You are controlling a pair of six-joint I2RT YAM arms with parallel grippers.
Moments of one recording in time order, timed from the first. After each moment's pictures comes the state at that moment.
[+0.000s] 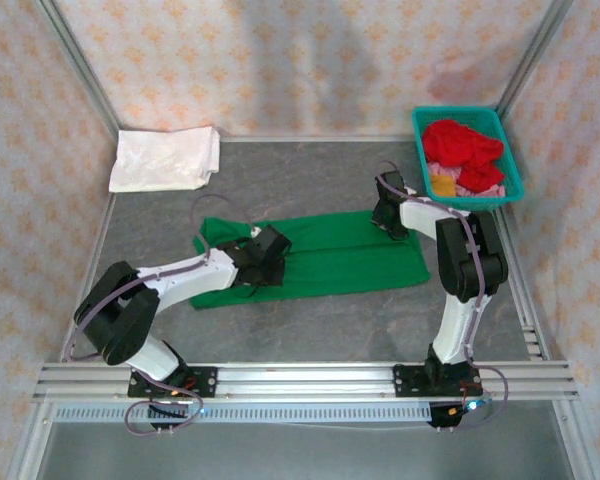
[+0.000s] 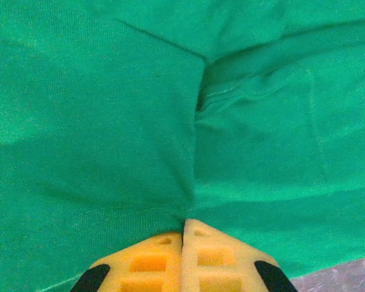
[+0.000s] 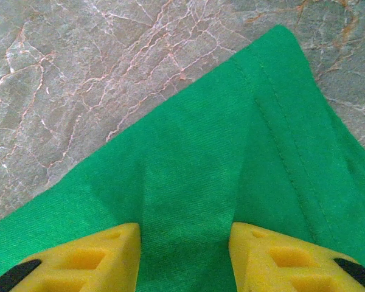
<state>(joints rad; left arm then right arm) -0.70 1.54 0.87 -0.51 -0.14 -0.66 0.23 1.91 1.18 -0.39 0.18 0.68</state>
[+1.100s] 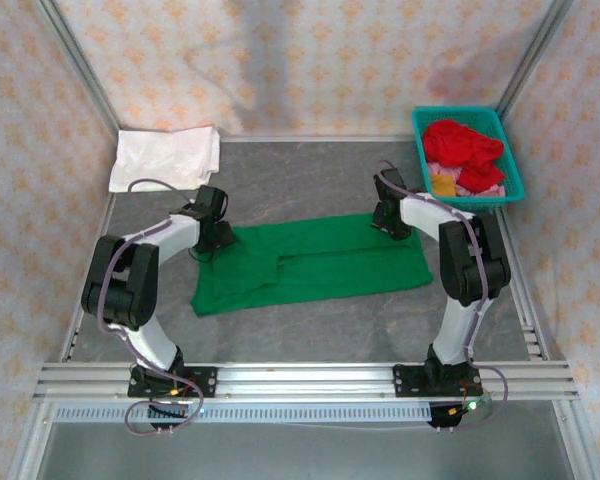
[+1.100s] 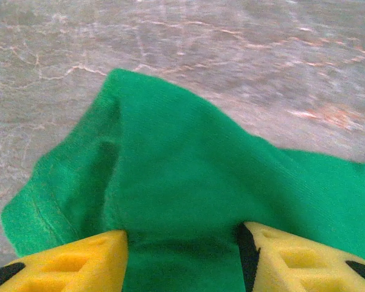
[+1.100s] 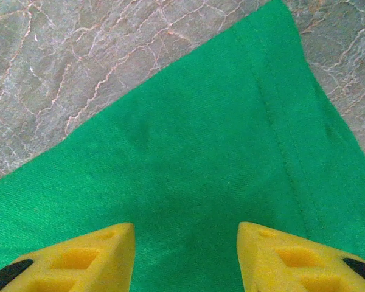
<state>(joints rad) -0.14 1.71 0.98 -0.45 -0.11 -0.56 0.25 1.88 1.23 -0.57 0.18 0.64</state>
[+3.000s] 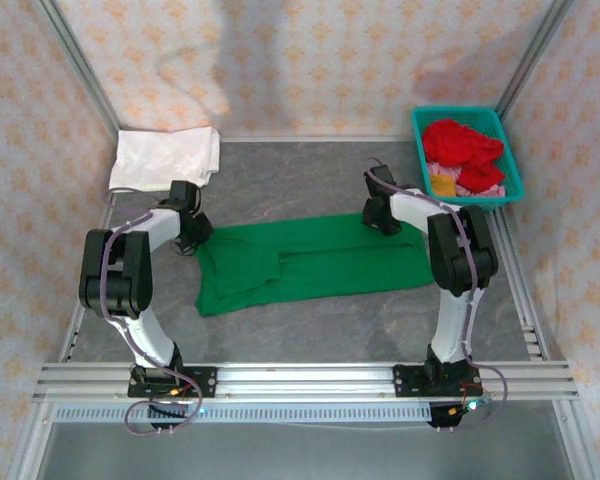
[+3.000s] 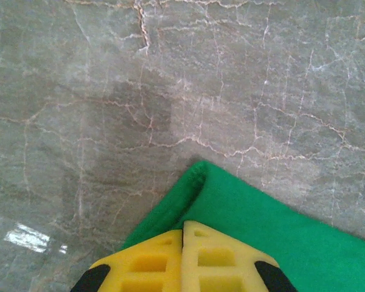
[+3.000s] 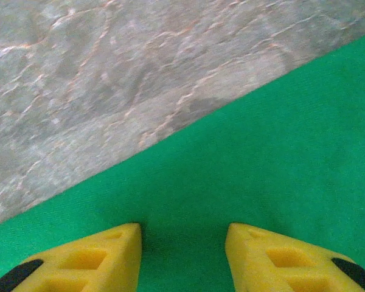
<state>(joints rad) 0.03 1.76 1.02 -0.44 -0.01 -0.62 0.27 1.98 1.32 -0.53 0.15 0.63</state>
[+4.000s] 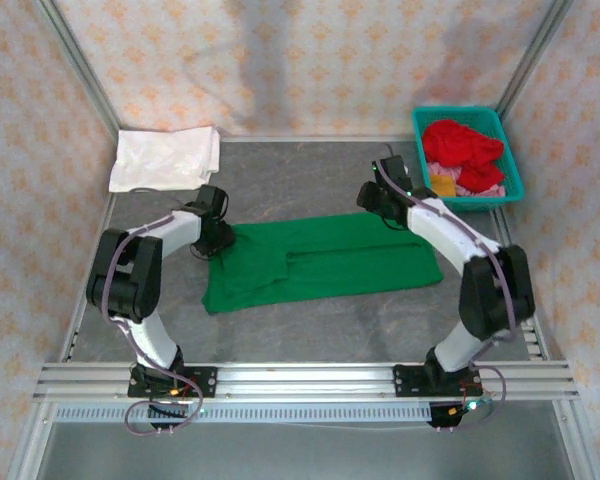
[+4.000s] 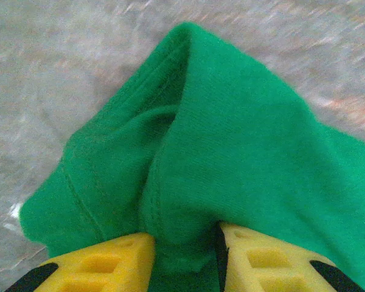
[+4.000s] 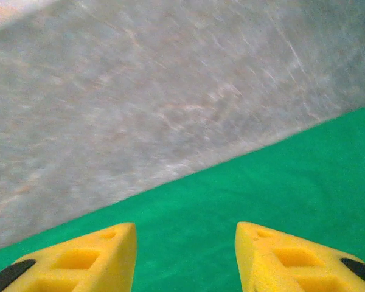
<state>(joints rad) -0.14 1.77 1.05 -0.50 -0.03 -0.75 0.34 1.58 1.18 -0.42 0.10 0.60</state>
